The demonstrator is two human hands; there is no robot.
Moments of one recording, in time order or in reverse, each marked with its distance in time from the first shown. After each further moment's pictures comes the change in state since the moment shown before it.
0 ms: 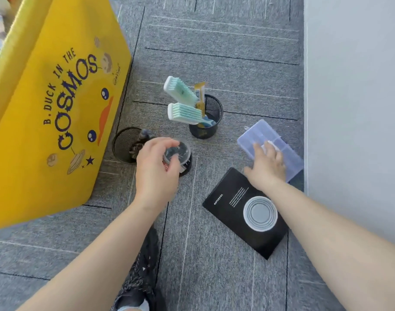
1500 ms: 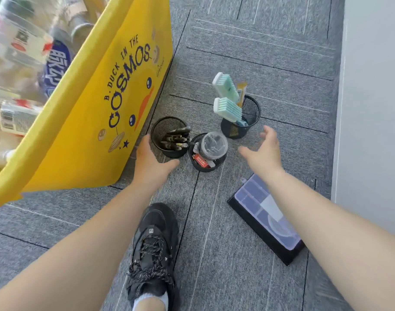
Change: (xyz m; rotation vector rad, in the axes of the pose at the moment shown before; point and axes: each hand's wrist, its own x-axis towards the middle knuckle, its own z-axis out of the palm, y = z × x) left_hand 0.003 -0.091 -0.038 -0.175 -0.038 -0.473; right_hand -0.012 -0.088 -0.003 0.687 0.129 -0.109
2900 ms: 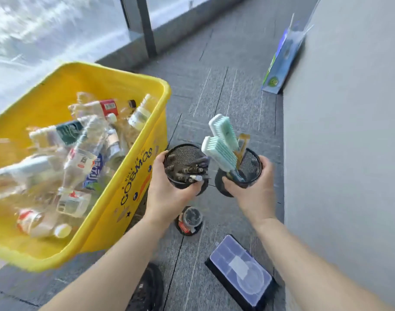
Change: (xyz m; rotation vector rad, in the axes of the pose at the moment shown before) left_hand -0.087 0.206 -0.055 -0.297 0.094 0.415; right_hand -0.059 -0.154 -0.140 0.220 0.238 -0.225
